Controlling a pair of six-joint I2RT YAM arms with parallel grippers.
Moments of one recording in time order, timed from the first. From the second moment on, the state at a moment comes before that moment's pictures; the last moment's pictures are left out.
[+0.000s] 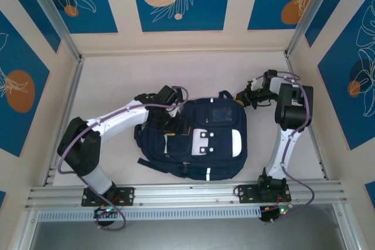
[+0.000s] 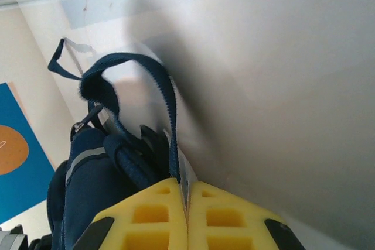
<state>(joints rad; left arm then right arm) -0.69 1.64 1.18 -0.79 0.36 -0.54 -0.16 2.13 1.40 -0.75 -0.90 0.27</state>
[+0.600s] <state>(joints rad) -0.35 1.51 1.04 -0.77 0.23 -0.54 -0.27 1.76 1.19 -0.56 -0.83 0.51</state>
